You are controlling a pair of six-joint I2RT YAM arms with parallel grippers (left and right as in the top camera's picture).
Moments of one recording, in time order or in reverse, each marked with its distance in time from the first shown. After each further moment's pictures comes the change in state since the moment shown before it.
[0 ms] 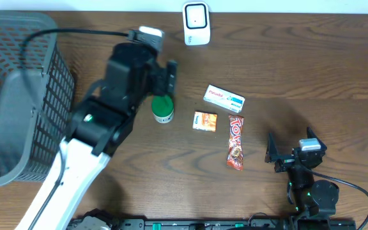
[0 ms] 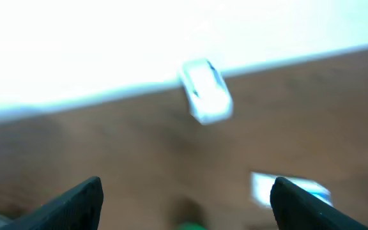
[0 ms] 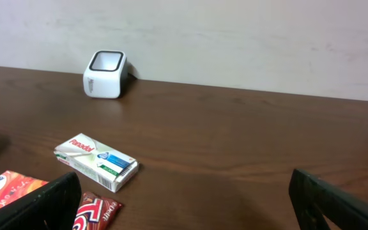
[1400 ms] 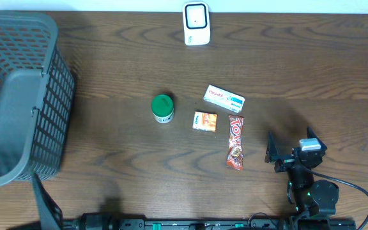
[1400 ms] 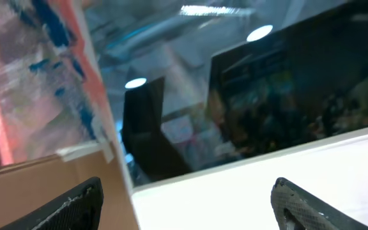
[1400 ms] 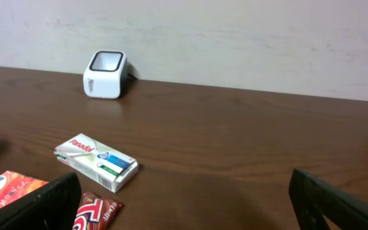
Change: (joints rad) left arm 0.492 -1.074 -0.209 0.088 0.161 0.422; right arm 0.000 0.000 0.000 0.000 0.000 0.000
